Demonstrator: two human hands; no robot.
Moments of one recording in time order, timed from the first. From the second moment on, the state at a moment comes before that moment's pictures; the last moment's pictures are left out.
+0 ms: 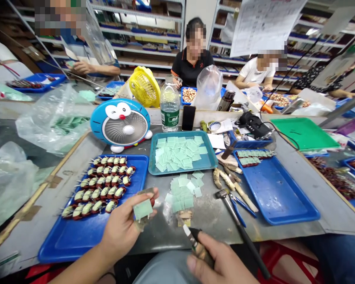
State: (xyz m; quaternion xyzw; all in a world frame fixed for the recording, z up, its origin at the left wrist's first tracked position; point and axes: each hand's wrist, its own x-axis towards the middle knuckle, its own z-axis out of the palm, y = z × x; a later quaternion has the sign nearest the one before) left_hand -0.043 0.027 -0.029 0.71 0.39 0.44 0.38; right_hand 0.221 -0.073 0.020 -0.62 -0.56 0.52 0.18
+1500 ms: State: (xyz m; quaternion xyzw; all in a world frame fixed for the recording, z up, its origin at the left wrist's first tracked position) left_hand 0.023 0.010 0.004 0.49 0.49 0.28 0.67; right_hand 0.197 -0.003 -0.011 -0.57 -0.60 0.36 0.43
